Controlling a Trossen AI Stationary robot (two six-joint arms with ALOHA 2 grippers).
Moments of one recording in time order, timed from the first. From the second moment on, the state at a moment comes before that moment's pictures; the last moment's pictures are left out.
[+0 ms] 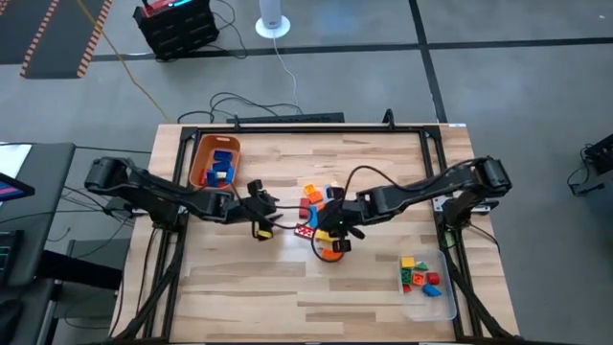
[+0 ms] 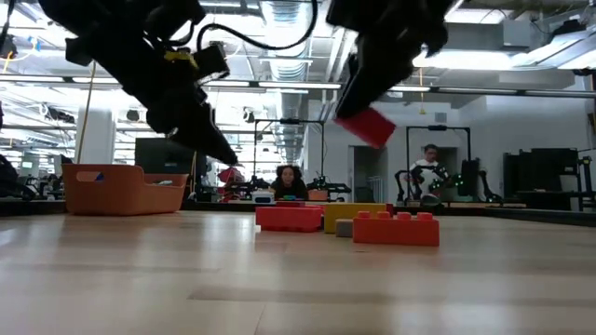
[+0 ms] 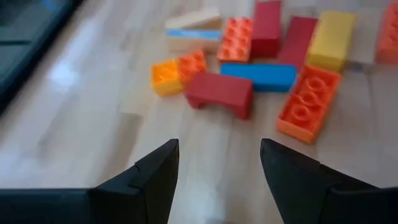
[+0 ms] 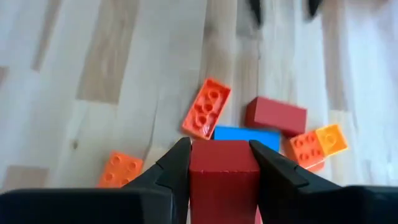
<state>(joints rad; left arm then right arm) -0.11 1.38 0.63 0.07 -0.44 -0.06 0.16 1.64 1.20 -0.47 0.17 -0.02</state>
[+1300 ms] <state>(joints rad) -0.12 1.39 0.63 0.68 -0.18 0.13 0.27 1.54 0.98 0.50 0.39 -0.21</state>
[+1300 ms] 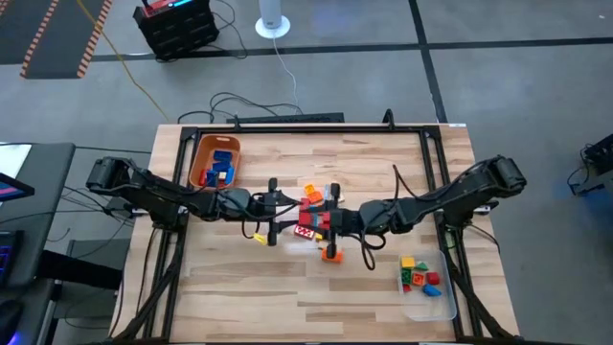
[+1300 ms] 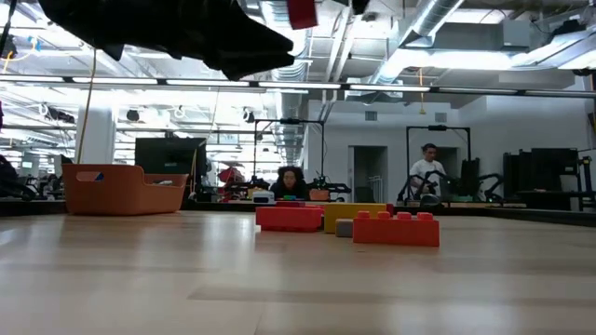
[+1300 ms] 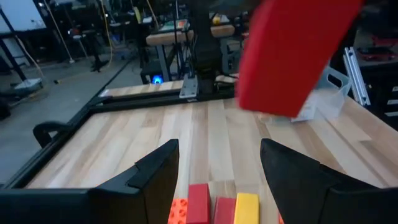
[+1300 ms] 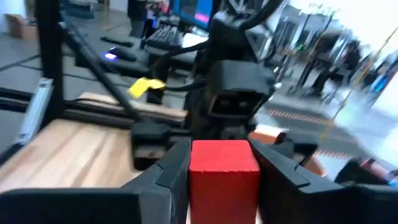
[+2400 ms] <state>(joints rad) -0.15 1.37 0.63 0.83 -0.31 0.22 0.19 1.61 1.00 0.61 0.28 -0.25</state>
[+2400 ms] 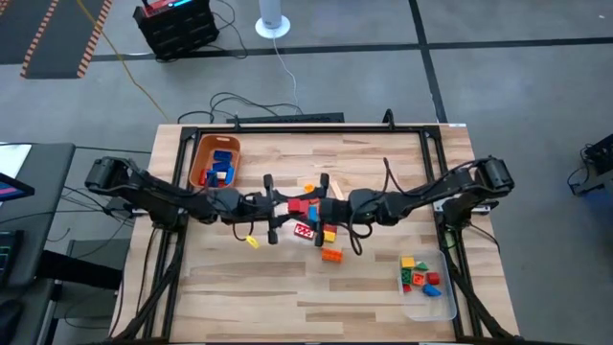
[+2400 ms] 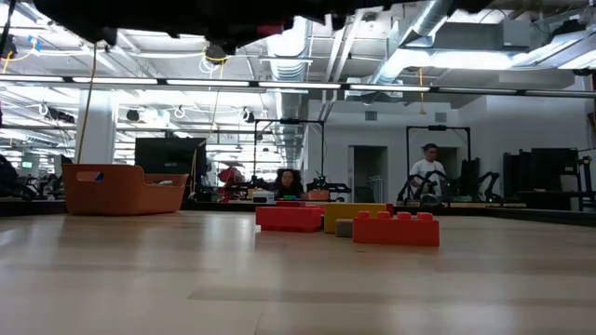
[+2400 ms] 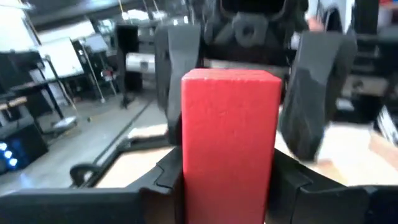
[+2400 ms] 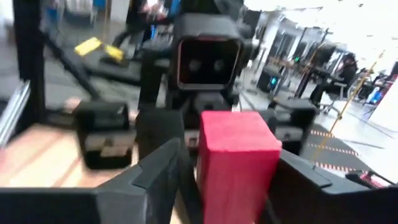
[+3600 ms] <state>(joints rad) 0.26 0.99 0.63 -0.76 -0.80 -0.44 0.22 1.46 1.00 -0.16 0.44 0.12</state>
